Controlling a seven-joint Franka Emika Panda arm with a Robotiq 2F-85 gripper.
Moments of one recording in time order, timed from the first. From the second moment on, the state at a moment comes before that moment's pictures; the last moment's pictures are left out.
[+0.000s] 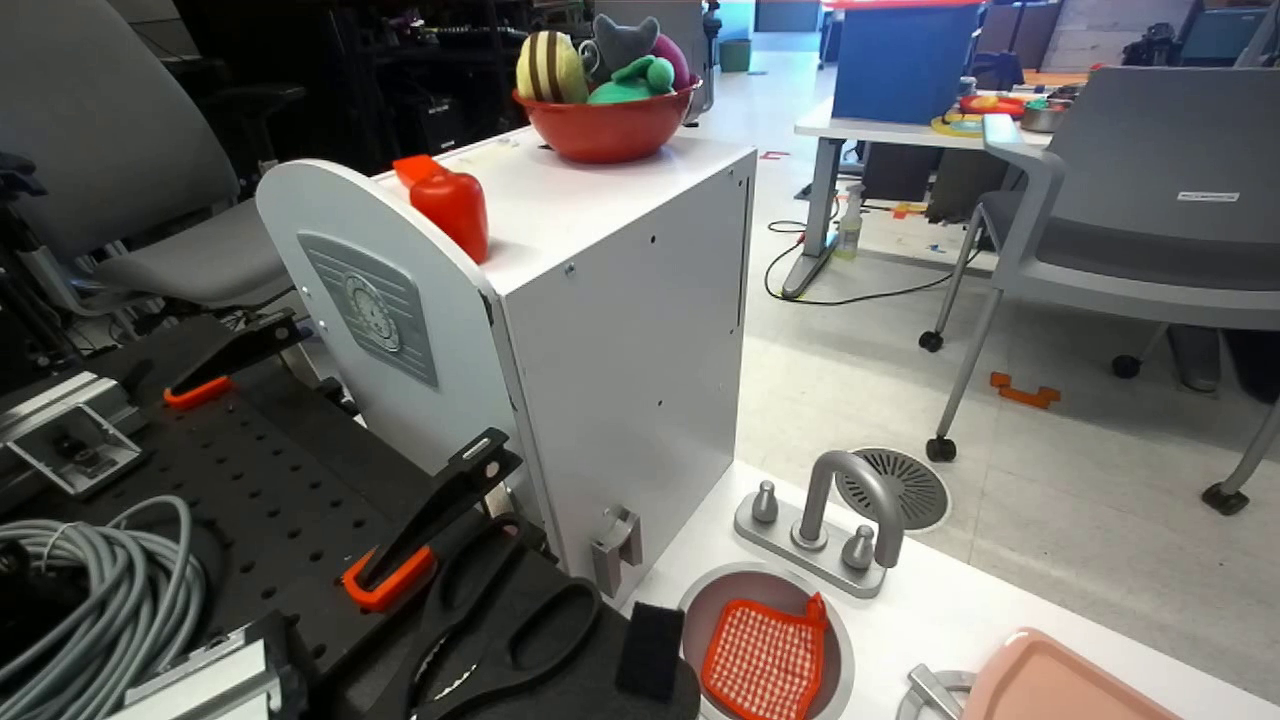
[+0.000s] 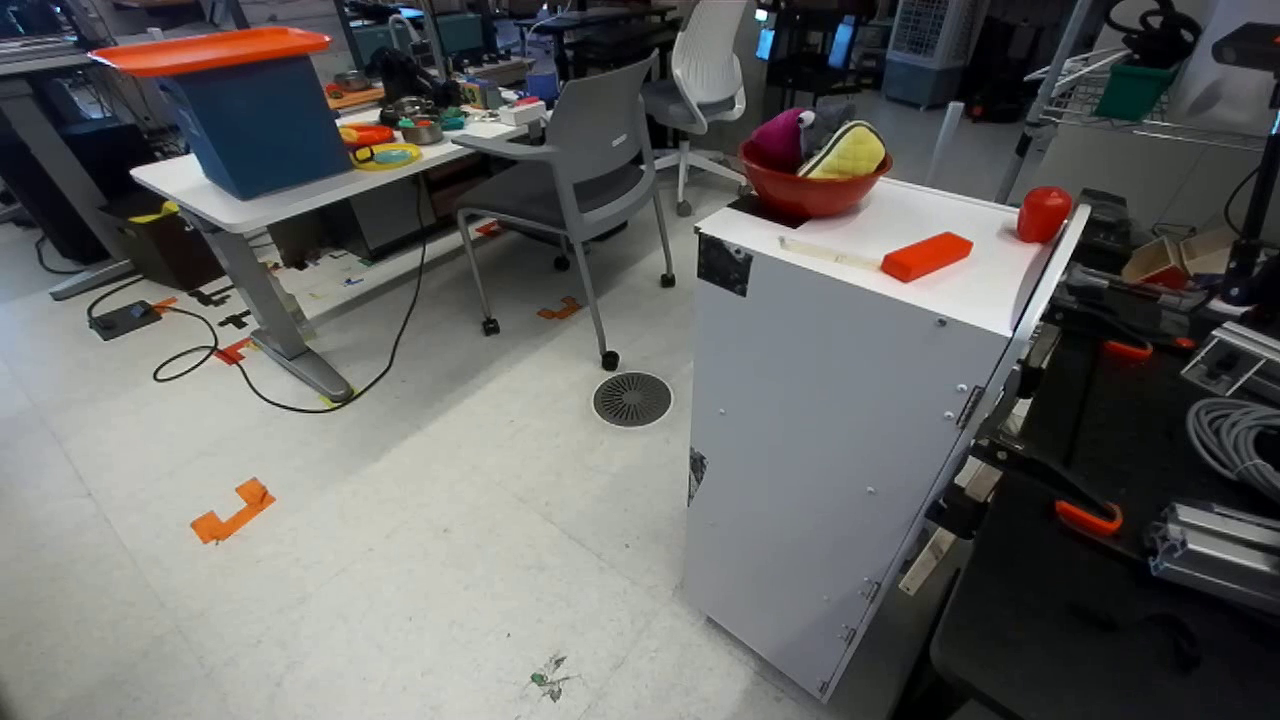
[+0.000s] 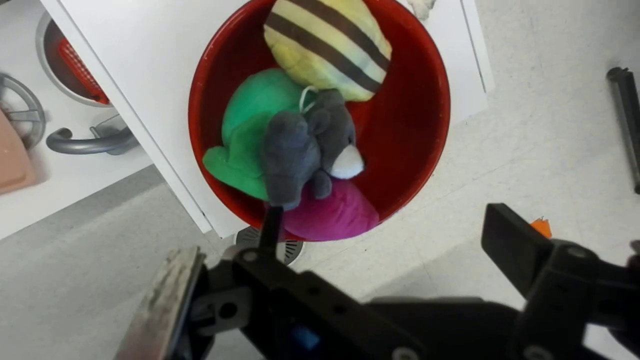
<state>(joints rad) 0.00 0.31 -0.03 -1.84 0.17 2.22 0.24</state>
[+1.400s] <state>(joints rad) -0.01 0.31 -0.04 -1.89 0.13 2.14 0.24</state>
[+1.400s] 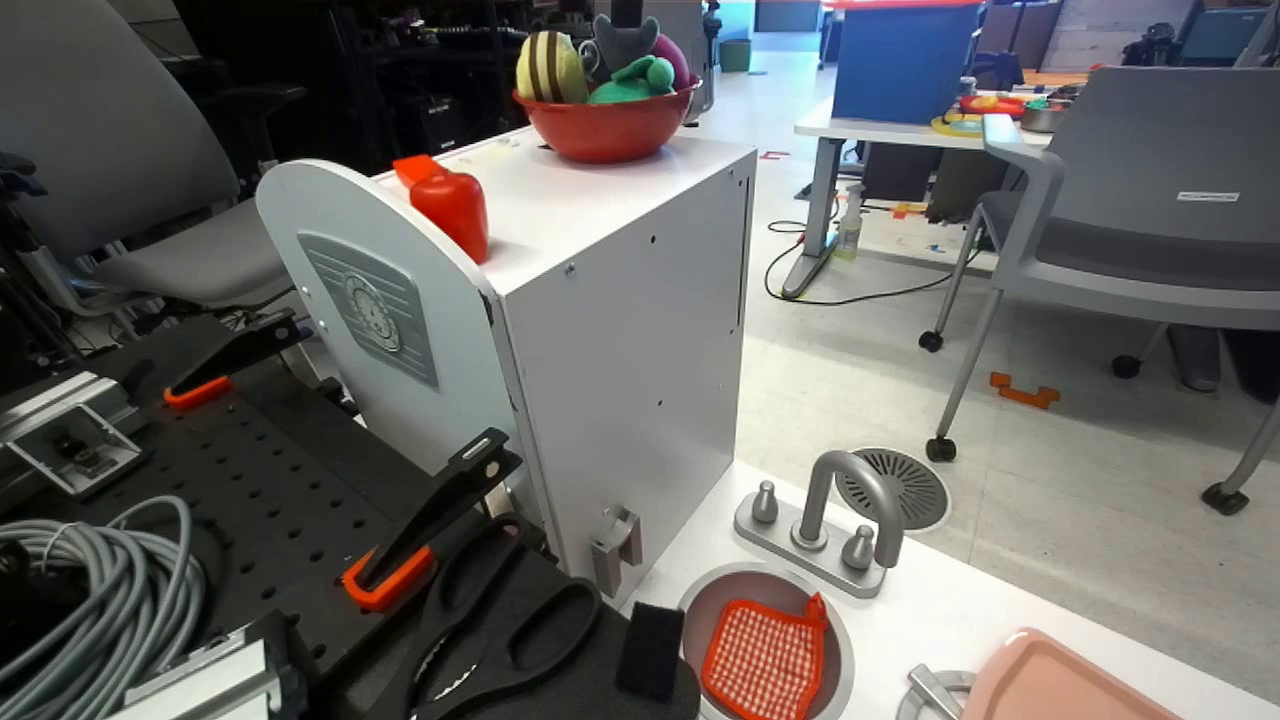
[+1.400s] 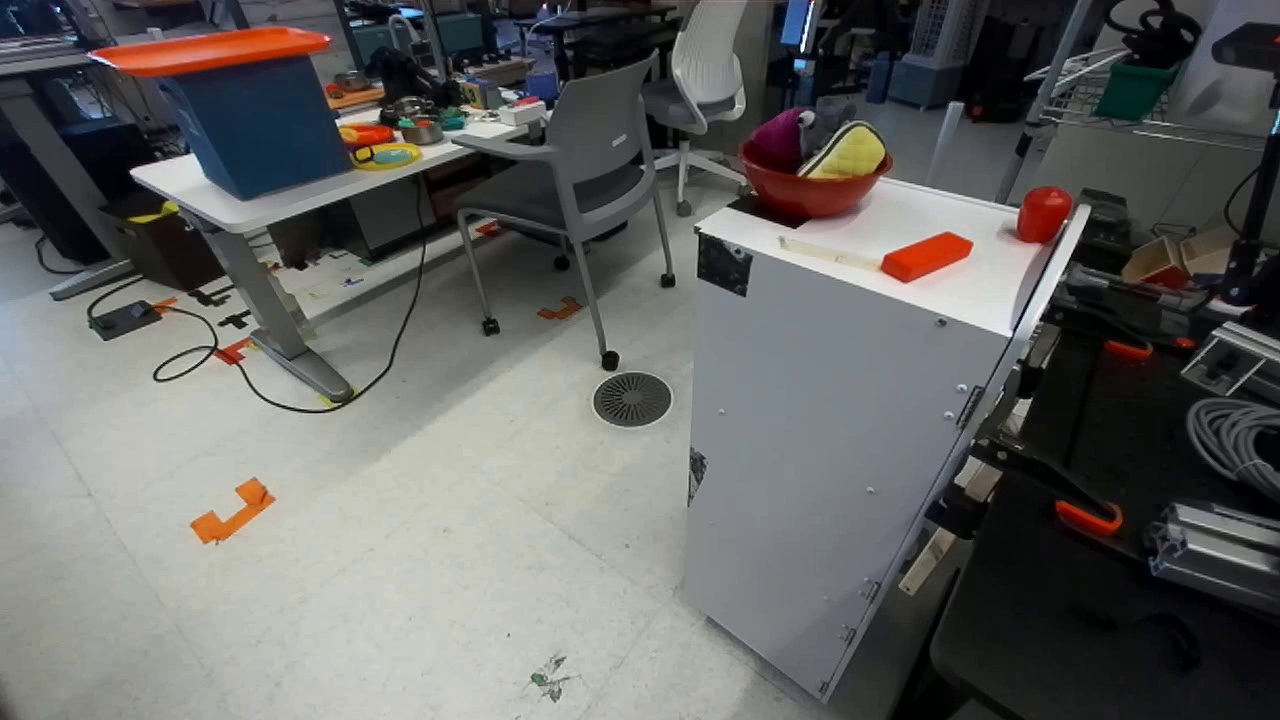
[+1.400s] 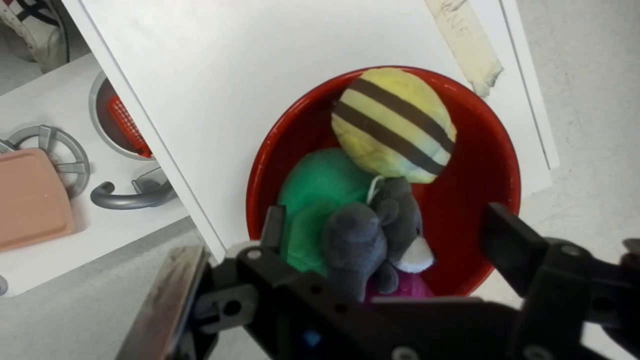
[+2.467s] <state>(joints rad) -0.01 0.30 -0.06 -1.89 0.12 2.14 0.25</state>
